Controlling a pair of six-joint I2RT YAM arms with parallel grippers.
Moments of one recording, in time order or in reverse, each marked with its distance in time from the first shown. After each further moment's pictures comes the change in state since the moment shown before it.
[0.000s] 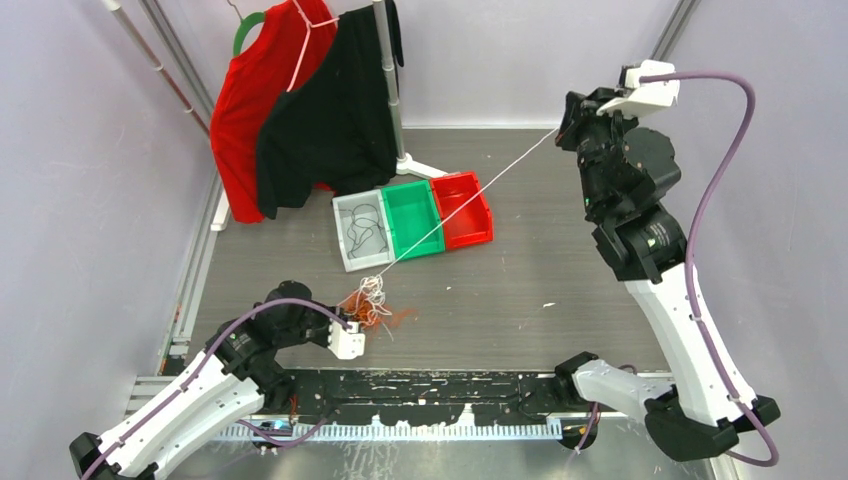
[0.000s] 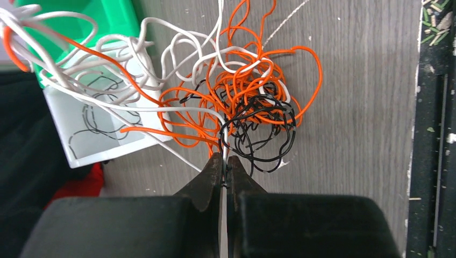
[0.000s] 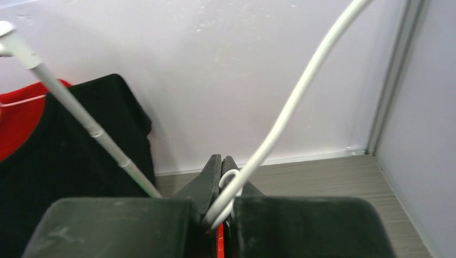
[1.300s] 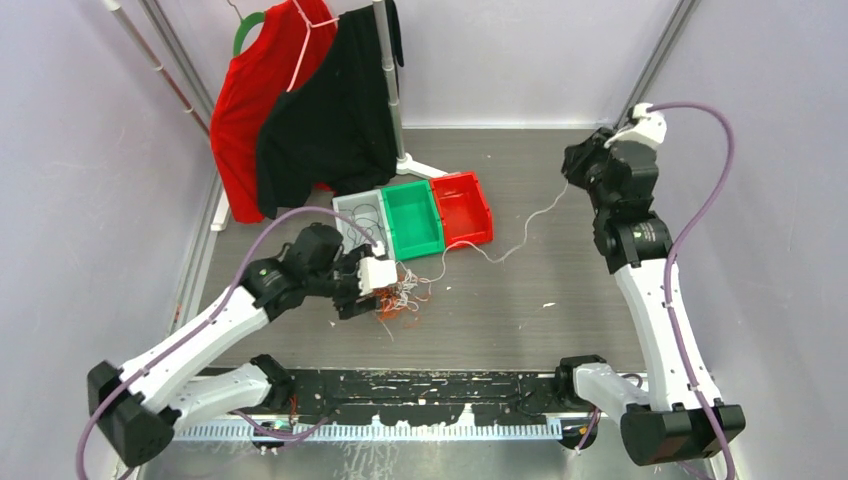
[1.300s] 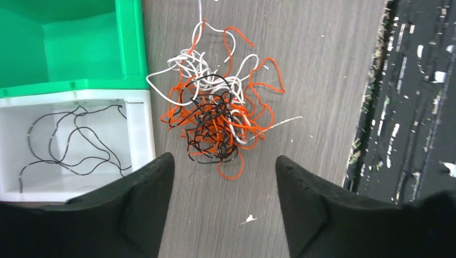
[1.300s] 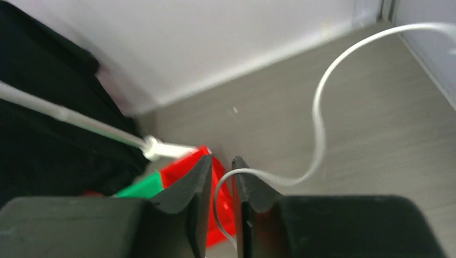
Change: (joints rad) left arm 0.000 0.429 0.411 -0.002 0.181 -0.438; right arm -0.380 0.001 -0.249 -0.105 -0.314 0.335
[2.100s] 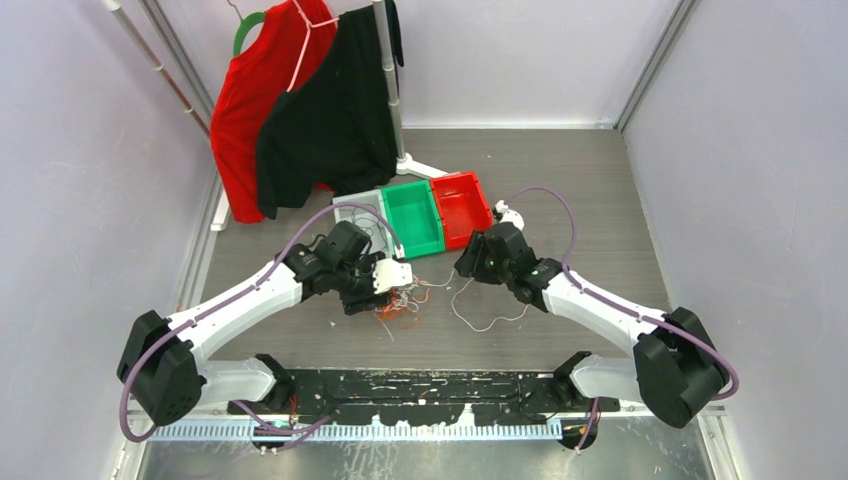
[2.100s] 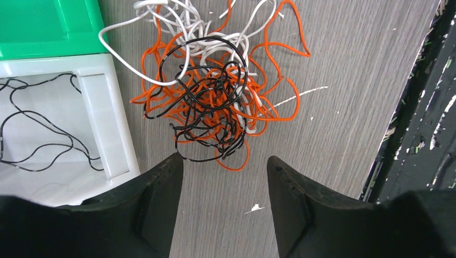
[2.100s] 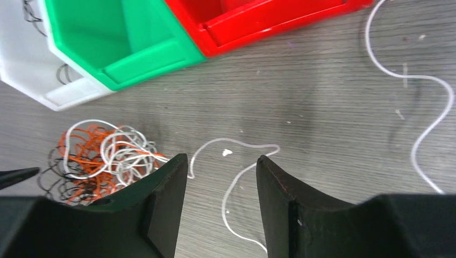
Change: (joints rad) left arm -0.002 0.304 0.023 0.023 -0.110 0.038; right arm 0.529 0.173 -0.599 0.178 -0.053 0.280
